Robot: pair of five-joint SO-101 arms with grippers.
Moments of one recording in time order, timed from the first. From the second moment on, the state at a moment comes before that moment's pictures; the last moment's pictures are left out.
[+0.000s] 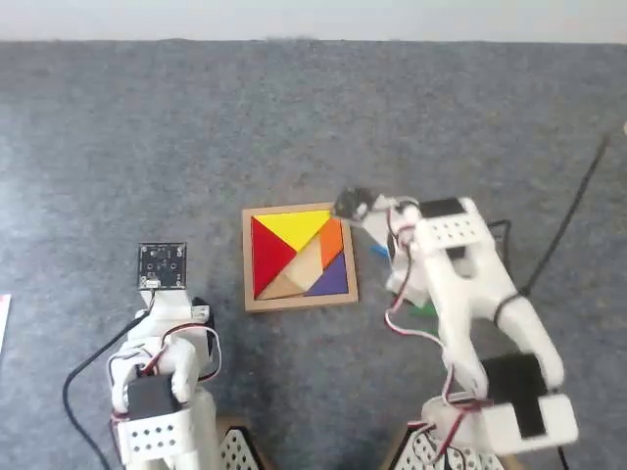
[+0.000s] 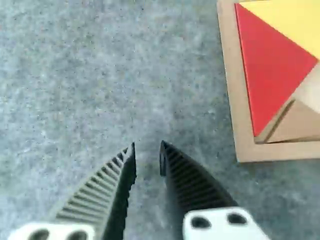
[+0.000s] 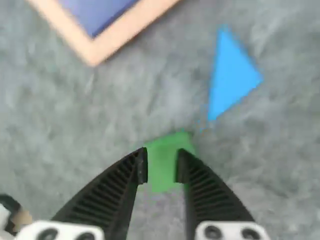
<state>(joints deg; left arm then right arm) -16.2 -103.0 97.1 72.0 -1.5 -14.1 -7.7 37.1 68.6 51.5</state>
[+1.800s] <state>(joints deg) -16.2 -103.0 97.1 72.0 -1.5 -8.8 -8.0 48.9 54.8 76.2</state>
